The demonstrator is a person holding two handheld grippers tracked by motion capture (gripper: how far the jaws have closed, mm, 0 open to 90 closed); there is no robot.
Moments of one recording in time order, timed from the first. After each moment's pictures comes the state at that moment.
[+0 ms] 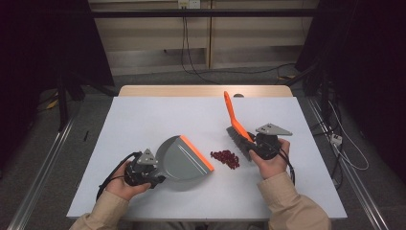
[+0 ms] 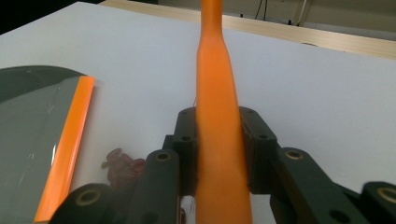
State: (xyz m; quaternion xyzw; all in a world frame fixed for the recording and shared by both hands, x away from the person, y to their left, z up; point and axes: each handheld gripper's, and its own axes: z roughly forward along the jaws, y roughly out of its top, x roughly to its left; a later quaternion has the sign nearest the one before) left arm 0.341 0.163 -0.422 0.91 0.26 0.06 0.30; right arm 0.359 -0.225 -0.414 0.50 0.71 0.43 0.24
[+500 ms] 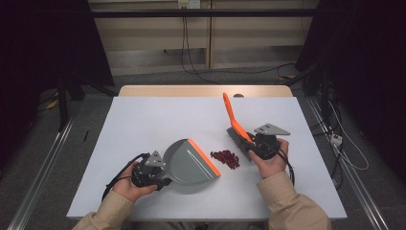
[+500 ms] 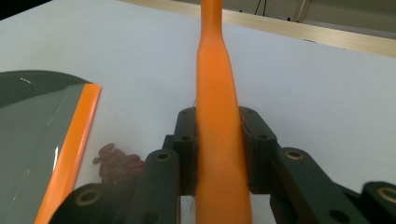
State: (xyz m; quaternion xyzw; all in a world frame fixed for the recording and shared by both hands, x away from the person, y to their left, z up) left arm 0.339 0.147 -0.427 0.92 0.25 0.05 0.30; right arm 0.363 -0.224 -0.419 0.49 0.72 0.42 0.25
